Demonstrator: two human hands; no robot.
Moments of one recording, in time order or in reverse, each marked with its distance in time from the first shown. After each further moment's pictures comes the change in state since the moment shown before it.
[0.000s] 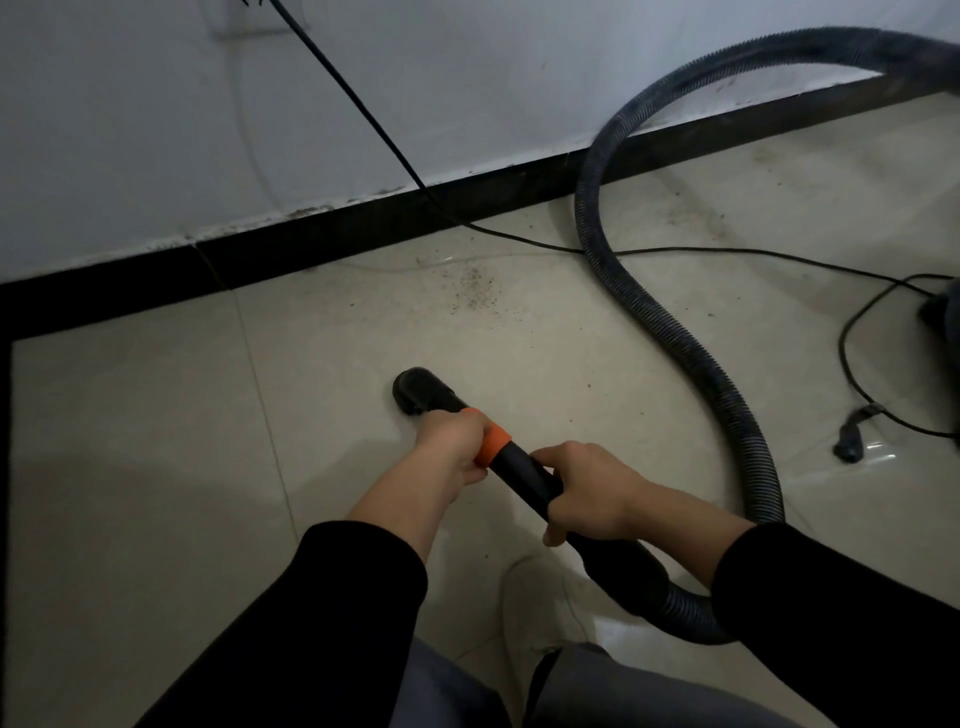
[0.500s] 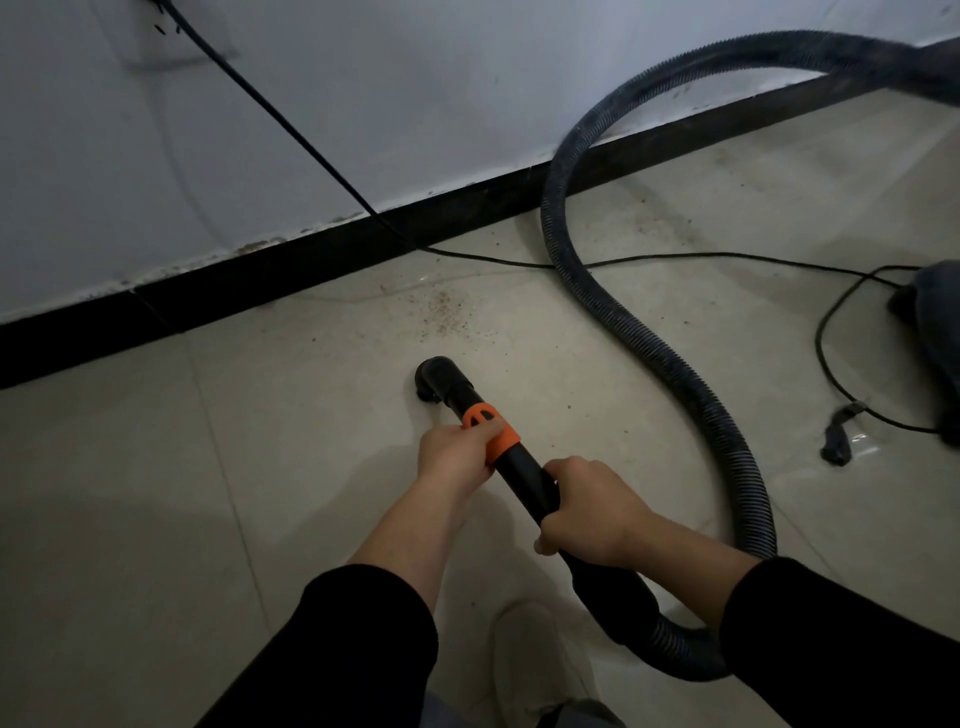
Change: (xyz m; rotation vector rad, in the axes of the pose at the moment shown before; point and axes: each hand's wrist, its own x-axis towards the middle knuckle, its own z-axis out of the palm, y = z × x) left_hand 0.031 0.006 0.034 -0.064 -0.043 0.082; right_hand 0.012 0.015 -0.010 0.073 0.131 0.139
